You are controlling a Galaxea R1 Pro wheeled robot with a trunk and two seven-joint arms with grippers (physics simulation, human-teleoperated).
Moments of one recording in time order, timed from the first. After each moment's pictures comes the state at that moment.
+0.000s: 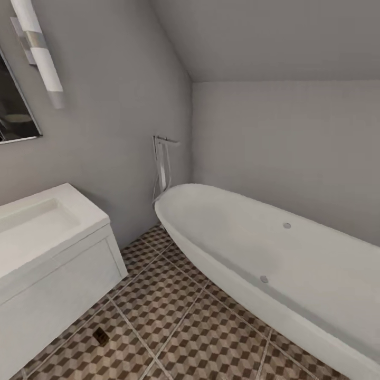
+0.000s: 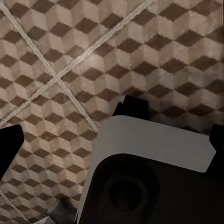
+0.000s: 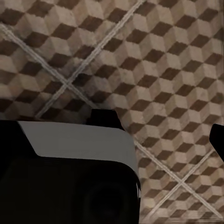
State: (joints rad) left arm -0.31 0.02 -1.06 -0.06 1.31 0.00 0.23; right arm -0.28 0.09 0.51 0.02 -0.38 -0.16 -0.25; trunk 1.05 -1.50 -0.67
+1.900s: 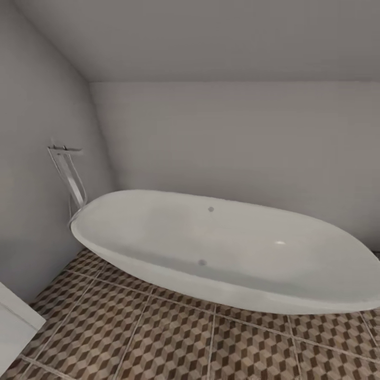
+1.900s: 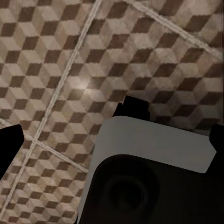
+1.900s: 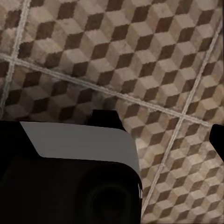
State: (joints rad) left arm -0.31 0.03 -1.06 -0.06 1.31 0.00 0.23; right arm -0.28 0.09 0.51 0.02 -0.38 -0.16 -0.25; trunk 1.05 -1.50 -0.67
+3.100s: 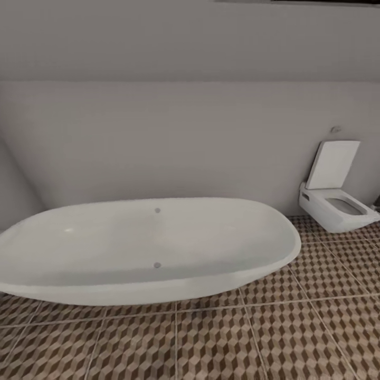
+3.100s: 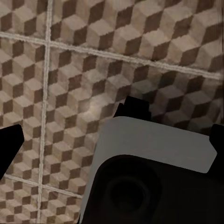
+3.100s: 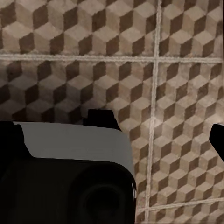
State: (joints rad) left arm -0.31 0.03 -1.06 -0.06 1.30 0.00 0.23; right arm -0.28 0.08 0.51 0.02 -0.38 -0.16 -0.25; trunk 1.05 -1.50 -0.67
